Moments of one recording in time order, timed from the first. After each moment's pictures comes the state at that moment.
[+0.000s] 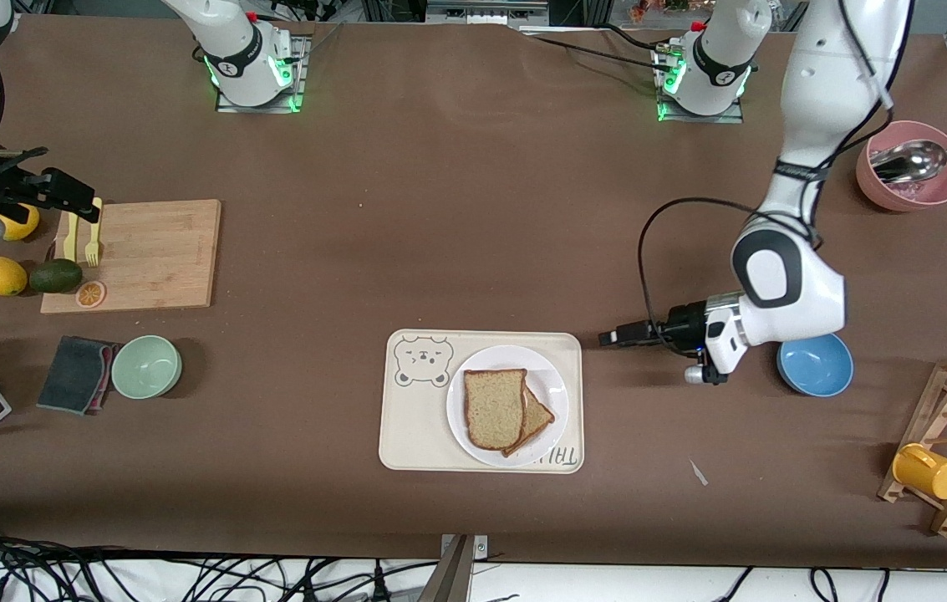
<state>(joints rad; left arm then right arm) -0.21 0.54 0.07 -1.80 -1.09 2.11 0.46 0.01 0.02 -0.03 -1.67 0.00 1.65 -0.04</state>
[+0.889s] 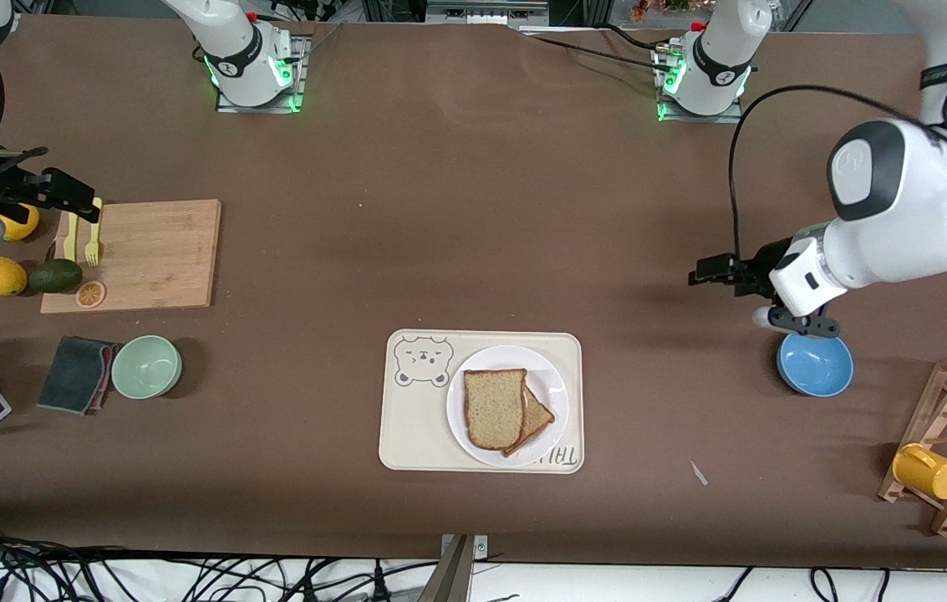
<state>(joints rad) -0.13 0.21 0.04 -1.80 -0.30 1.84 0.09 0.01 0.02 -0.03 -1.67 0.00 1.65 -0.04</state>
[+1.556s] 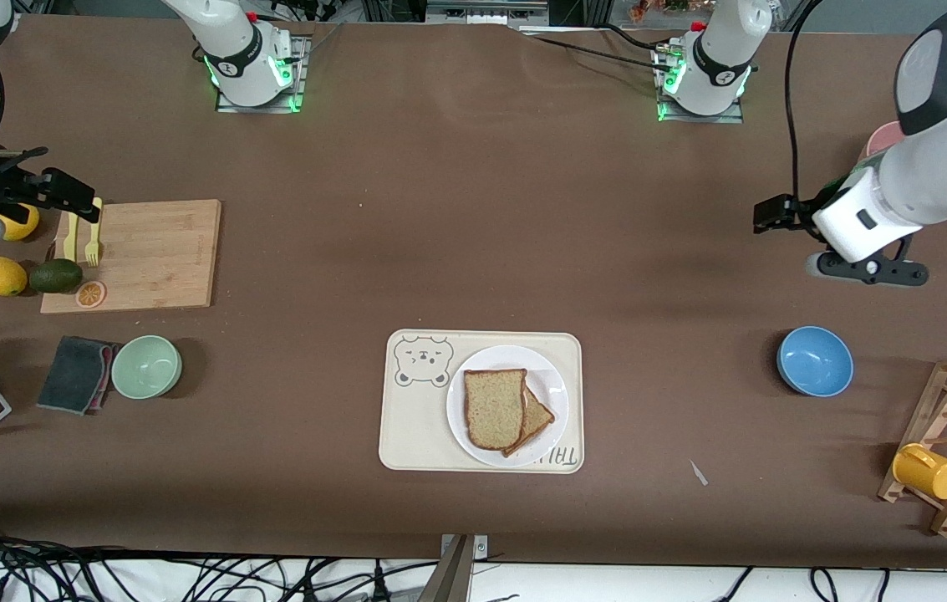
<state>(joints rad) -0.12 0.14 0.01 -1.57 -0.04 1.48 -0.01 0.01 0.02 -0.03 -1.67 0.00 1.65 -0.04</state>
